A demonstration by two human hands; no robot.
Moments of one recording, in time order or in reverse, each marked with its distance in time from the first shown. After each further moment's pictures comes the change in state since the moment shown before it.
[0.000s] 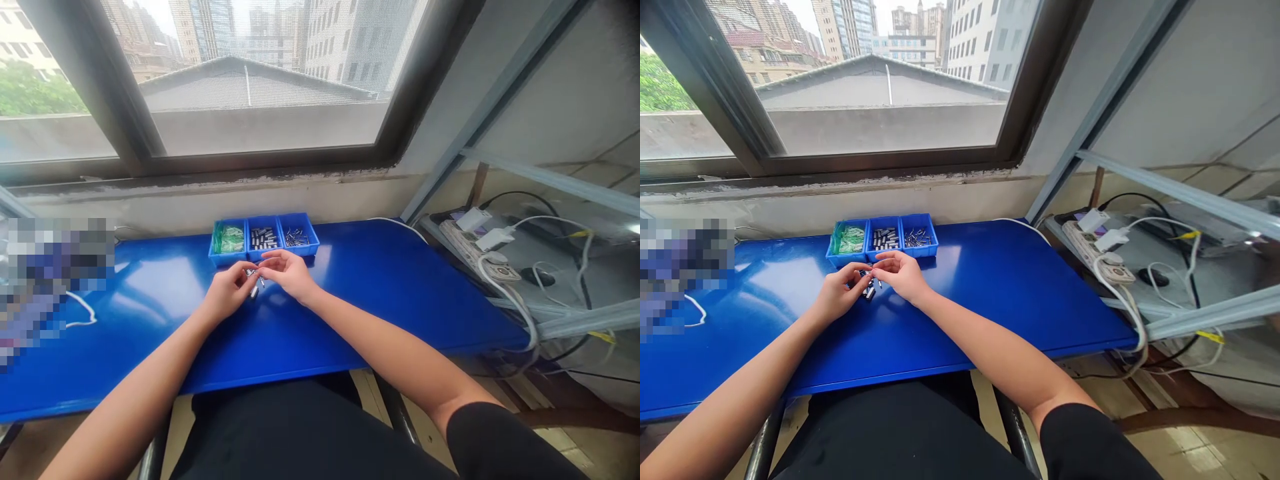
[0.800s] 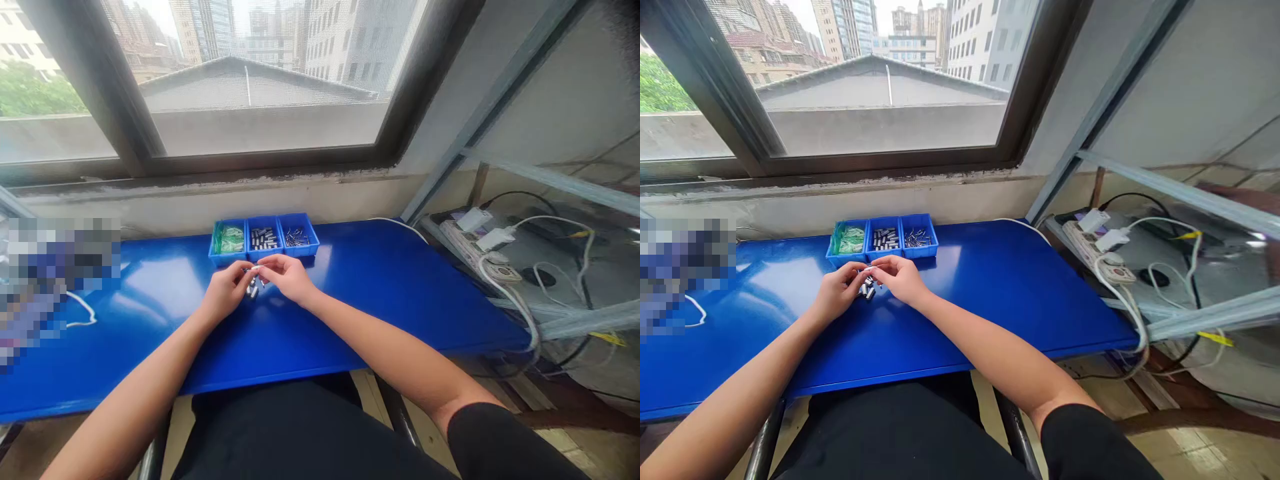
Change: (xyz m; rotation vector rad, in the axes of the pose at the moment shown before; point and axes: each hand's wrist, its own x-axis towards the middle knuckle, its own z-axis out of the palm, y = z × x) left_hand 0.001 -0.005 -0.001 0.032 0.041 -0.012; right_hand -0.003 0.002 0.003 -0.061 -0.029 -0.024
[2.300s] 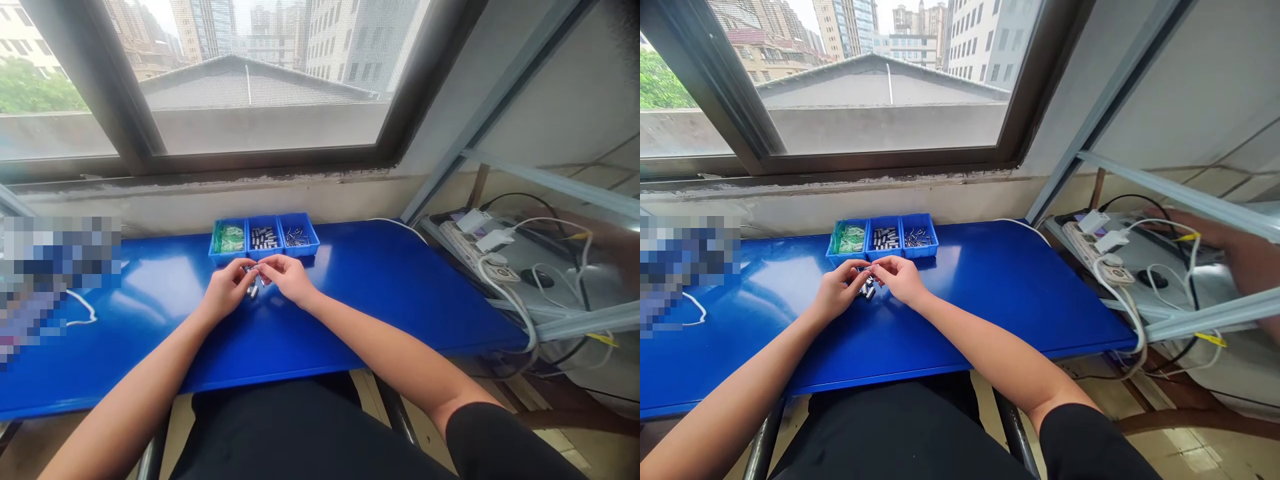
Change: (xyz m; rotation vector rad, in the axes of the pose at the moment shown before) left_hand -0.001 0.004 0.000 -0.036 0.005 -0.008; right_hand 0.000 -0.001 0.002 -0.002 0.013 -0.005
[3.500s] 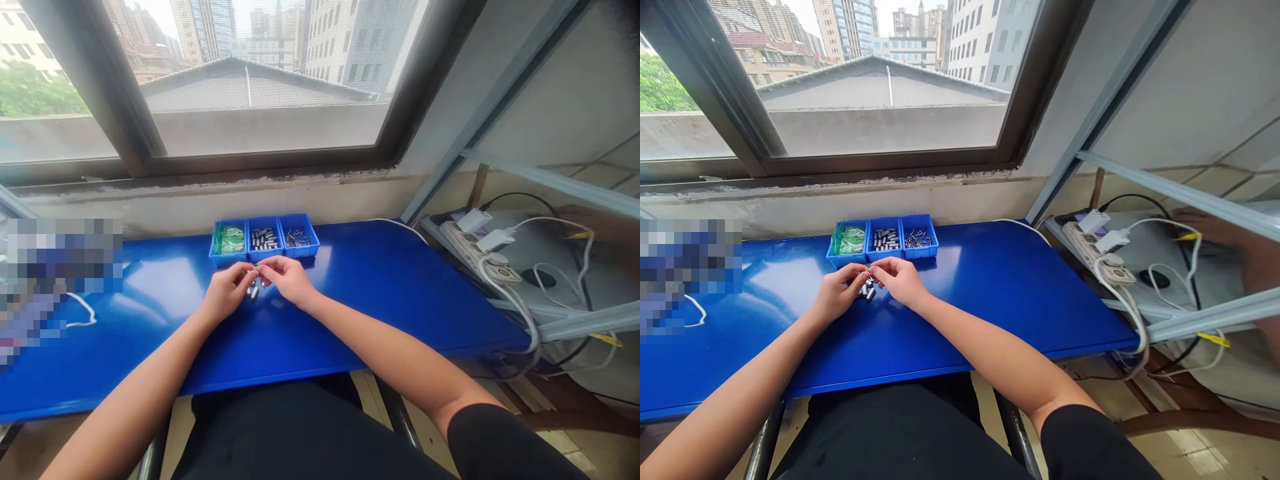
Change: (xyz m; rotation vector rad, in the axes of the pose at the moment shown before) left_hand 0.000 -0.004 0.000 0.010 0.000 0.029; right_hand -0.002 -0.004 0.002 0.022 0.009 0.018
